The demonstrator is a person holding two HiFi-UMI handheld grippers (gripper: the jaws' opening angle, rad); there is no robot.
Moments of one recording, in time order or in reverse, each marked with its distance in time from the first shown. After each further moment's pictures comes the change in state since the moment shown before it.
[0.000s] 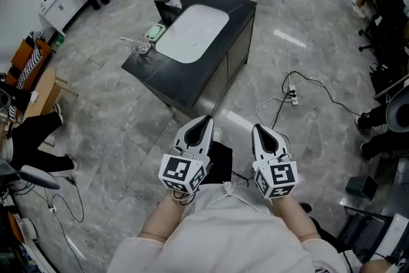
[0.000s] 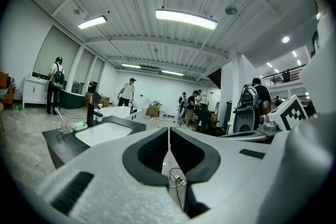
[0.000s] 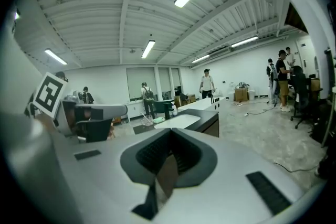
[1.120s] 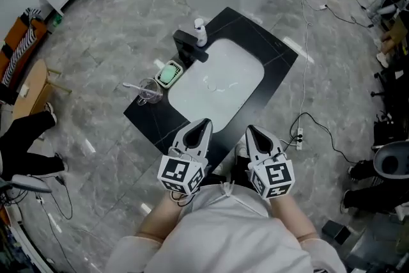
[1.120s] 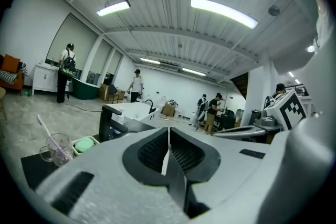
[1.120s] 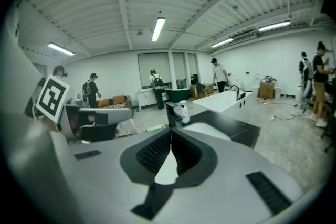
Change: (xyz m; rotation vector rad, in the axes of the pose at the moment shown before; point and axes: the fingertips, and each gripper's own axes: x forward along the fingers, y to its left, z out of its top) left arm 0.200 0.288 0.058 -0.144 0.025 0.127; right arm 0.365 -0.007 0.104 -0.098 0.158 0.177
